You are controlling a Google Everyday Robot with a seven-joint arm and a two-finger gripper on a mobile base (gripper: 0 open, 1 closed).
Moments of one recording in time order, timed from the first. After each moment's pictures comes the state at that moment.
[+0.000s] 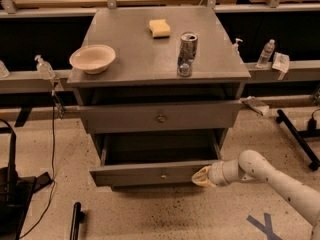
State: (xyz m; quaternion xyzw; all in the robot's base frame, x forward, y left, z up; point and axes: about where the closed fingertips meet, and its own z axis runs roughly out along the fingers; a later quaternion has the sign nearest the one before) arm 0.585 -0.174 0.373 -0.60 0.70 0.21 0.33
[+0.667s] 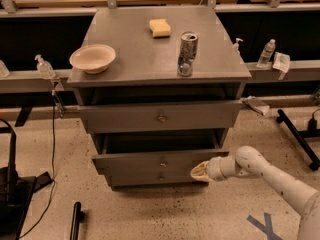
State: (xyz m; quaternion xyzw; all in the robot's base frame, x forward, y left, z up) arm 0.611 -0.175 0.363 -0.59 0.70 0.21 0.34
